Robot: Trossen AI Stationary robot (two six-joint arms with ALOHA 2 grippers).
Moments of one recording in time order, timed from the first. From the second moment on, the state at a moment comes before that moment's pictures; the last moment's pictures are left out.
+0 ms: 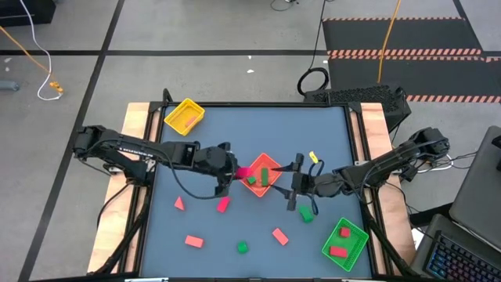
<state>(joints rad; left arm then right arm) -0.08 1.41 1.01 -0.30 -0.07 0.00 0.35 1.29 0.66 0.41 0.57 -0.09</state>
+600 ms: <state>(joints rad) -0.08 1.55 1.01 0.14 -0.01 0.08 0.32 1.34 0.66 0.66 0.47 -0.10</state>
